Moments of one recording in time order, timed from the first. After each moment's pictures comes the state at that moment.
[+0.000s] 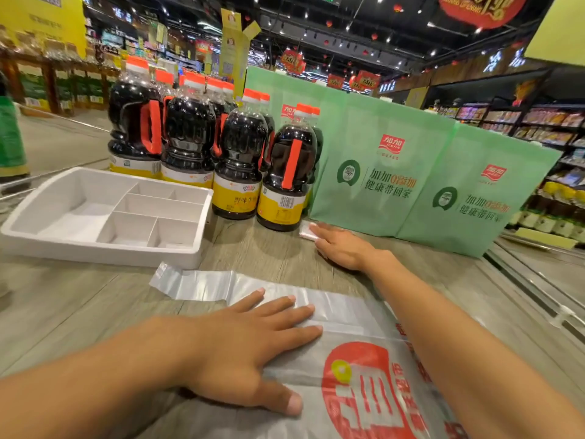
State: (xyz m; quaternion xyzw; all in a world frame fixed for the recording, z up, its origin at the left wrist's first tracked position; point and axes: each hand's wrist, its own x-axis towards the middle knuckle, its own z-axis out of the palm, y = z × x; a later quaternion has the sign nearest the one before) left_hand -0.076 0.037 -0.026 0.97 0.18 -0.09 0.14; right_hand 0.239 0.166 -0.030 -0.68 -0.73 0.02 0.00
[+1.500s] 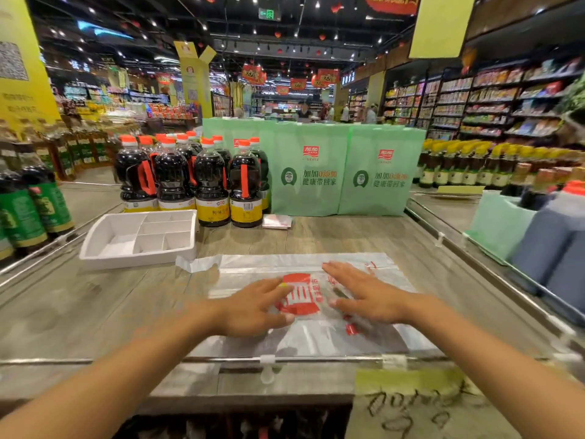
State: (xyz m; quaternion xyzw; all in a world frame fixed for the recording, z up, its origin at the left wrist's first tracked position) left_hand -0.056 -0.095 0.010 0.95 0.27 -0.05 0.17; right_hand 0.218 -0.187 0.003 -0.66 -0.74 0.10 0.05
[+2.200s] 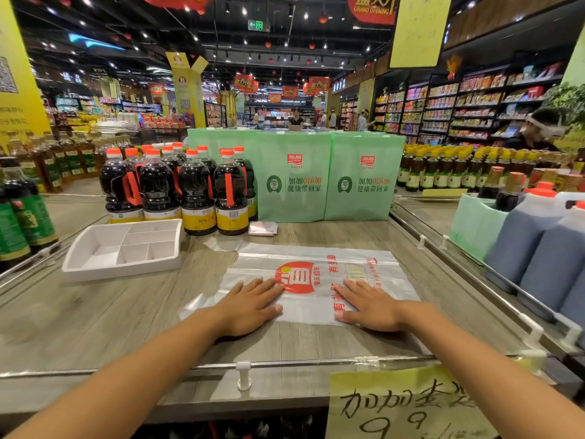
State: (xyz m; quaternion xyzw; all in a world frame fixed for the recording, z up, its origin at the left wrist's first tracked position) left_hand -0.014 -0.049 -0.044 0.94 0.32 -0.04 0.08; right_hand 0.265 -0.198 -0.019 -0.74 -0.66 0.16 -0.07
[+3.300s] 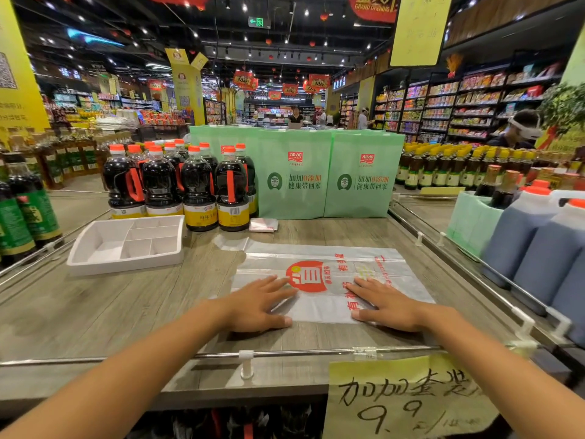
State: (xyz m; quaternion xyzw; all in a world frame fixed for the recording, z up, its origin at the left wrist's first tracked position) left_hand -0.017 -0.066 -0.026 0.97 0.23 -0.06 0.10; right_hand 0.290 -0.229 -0.020 -0.73 -0.67 0.17 -0.01
